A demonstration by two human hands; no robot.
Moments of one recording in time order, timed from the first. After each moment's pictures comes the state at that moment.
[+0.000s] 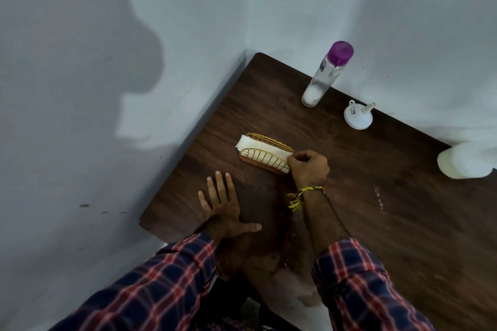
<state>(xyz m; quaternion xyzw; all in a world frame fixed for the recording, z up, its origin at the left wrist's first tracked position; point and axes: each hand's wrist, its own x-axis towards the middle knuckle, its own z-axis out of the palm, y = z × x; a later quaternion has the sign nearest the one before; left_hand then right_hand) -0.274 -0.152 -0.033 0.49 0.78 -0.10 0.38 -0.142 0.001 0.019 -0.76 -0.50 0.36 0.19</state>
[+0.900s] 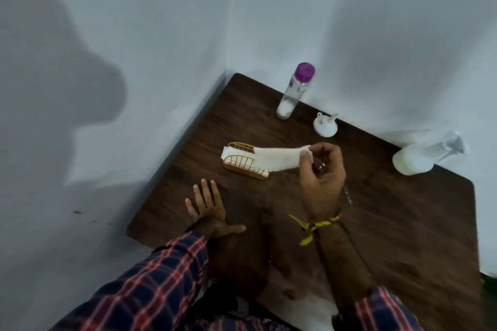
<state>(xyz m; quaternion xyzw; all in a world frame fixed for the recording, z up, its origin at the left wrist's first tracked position) -0.272 -0.153 -0.018 0.46 0.79 -0.10 0.40 -0.102 -0.058 0.125 -0.51 -0.56 0.35 0.56</state>
